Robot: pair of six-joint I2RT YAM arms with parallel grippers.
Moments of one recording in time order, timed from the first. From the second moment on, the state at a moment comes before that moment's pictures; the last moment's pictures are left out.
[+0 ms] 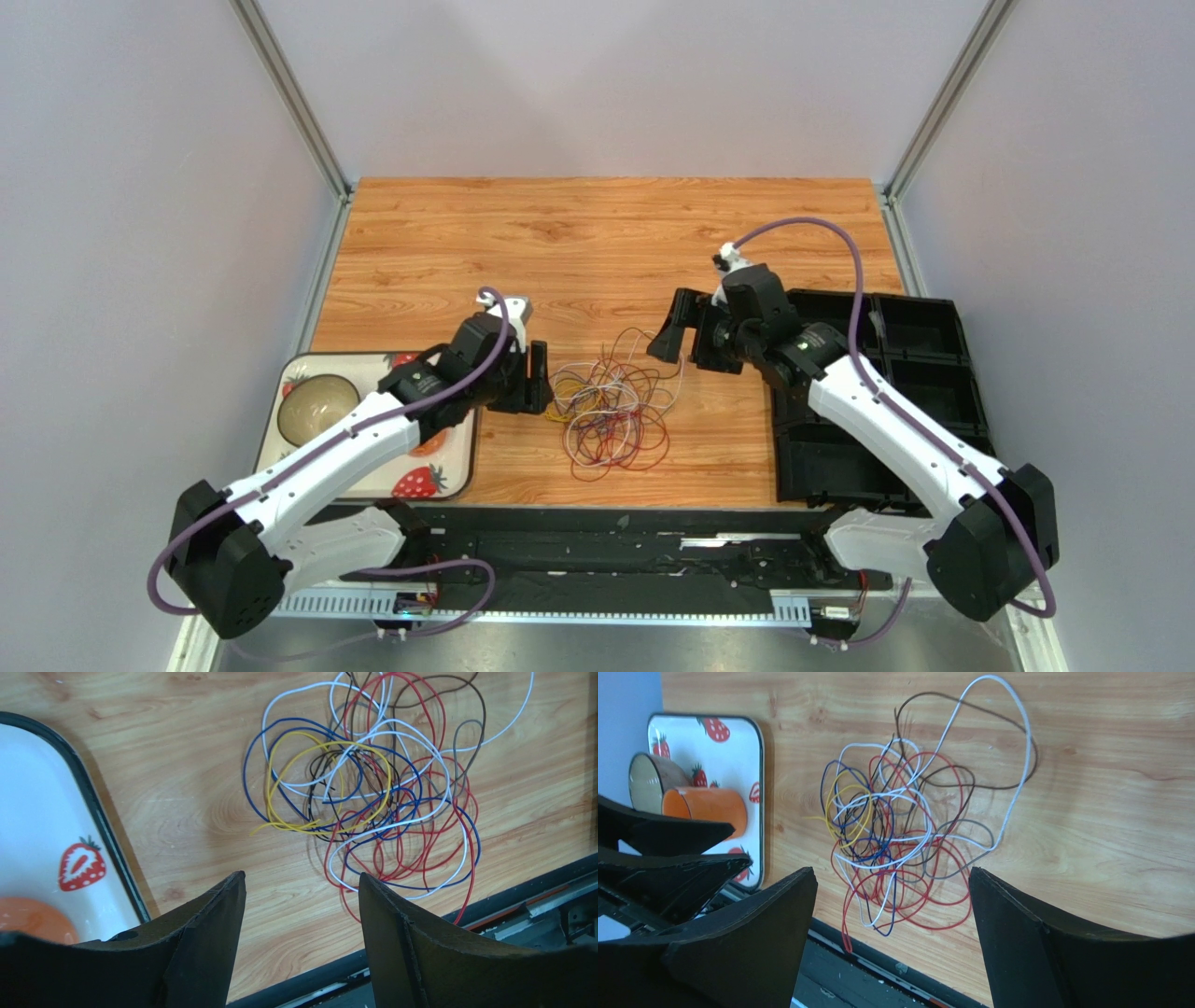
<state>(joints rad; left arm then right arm) -0.66 1.05 0.79 -0.54 -0.05 -0.49 0.55 1.19 0.97 -0.48 -0.12 0.66</state>
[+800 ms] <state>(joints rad) -0.77 1.21 0.66 -0.22 0.01 -0.49 0.80 1.43 1.17 -0.64 0.07 0.68</state>
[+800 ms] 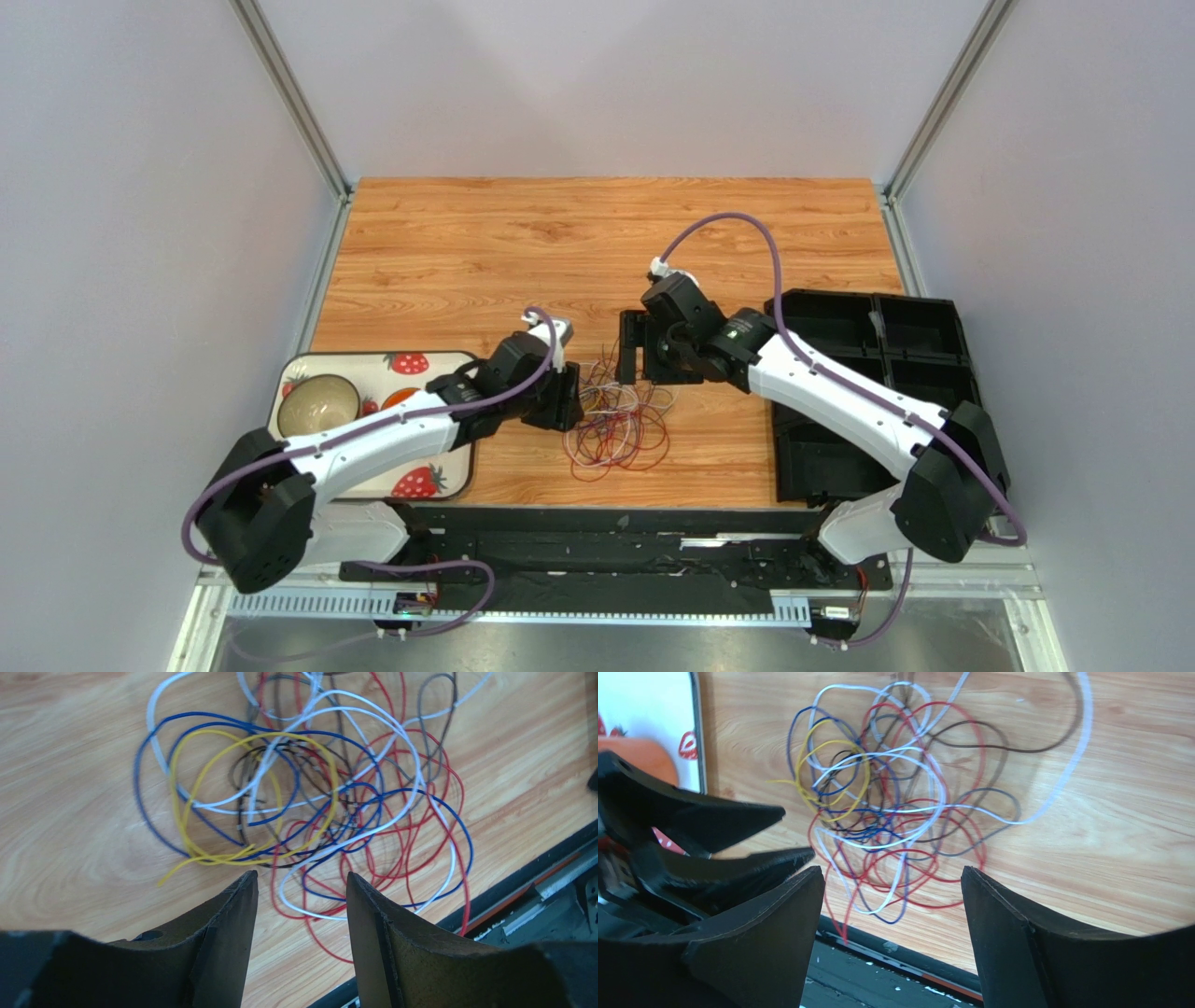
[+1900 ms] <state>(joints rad) -0.91 1.48 0.87 -0.28 -0.19 -0.43 0.71 1.22 0.97 -0.70 0.11 0.67</state>
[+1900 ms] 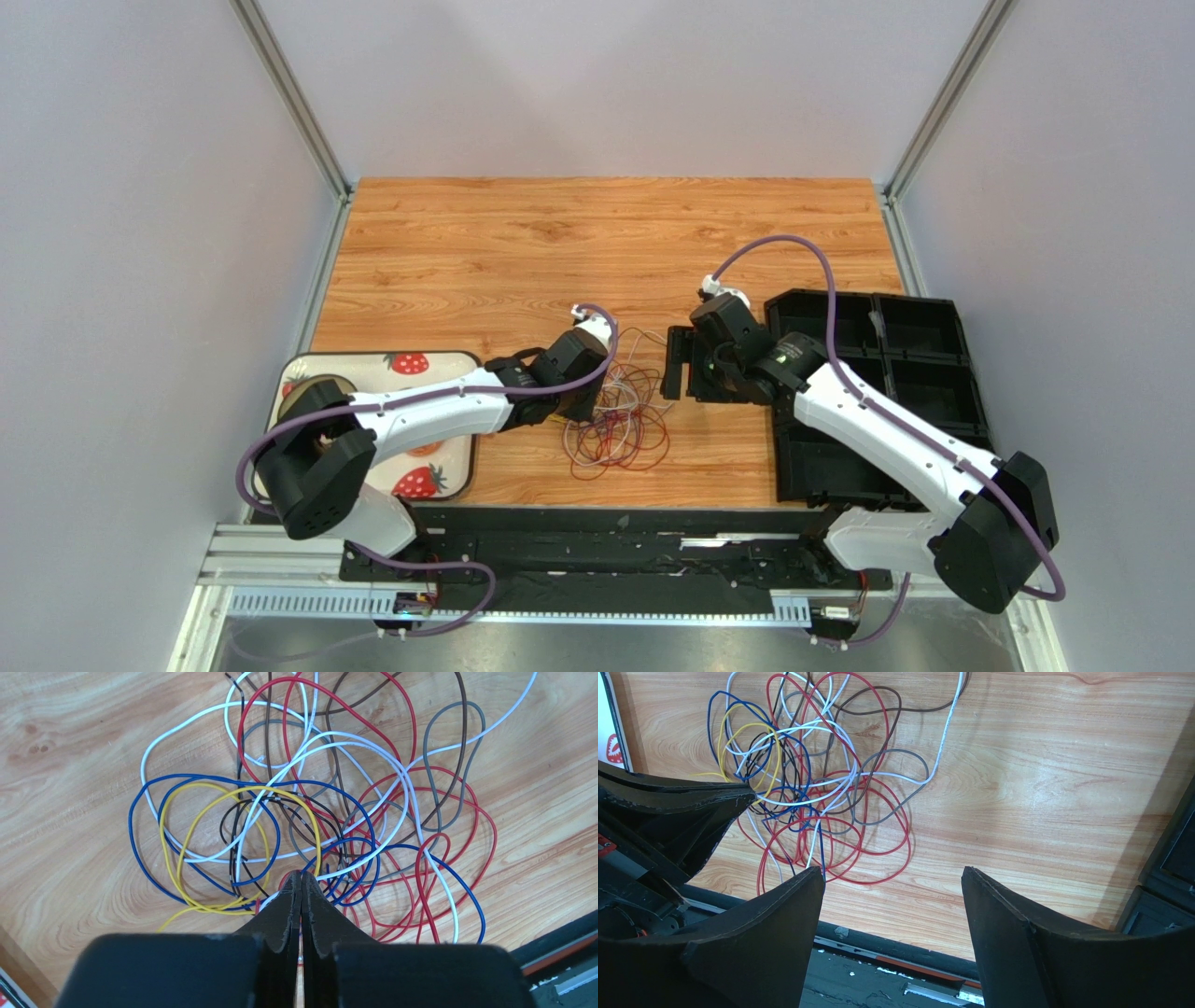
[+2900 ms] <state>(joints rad) -0.92 1.59 0.99 -0.34 -0.15 -0.26 0.71 1.20 0.96 -0.70 0.10 0.66</state>
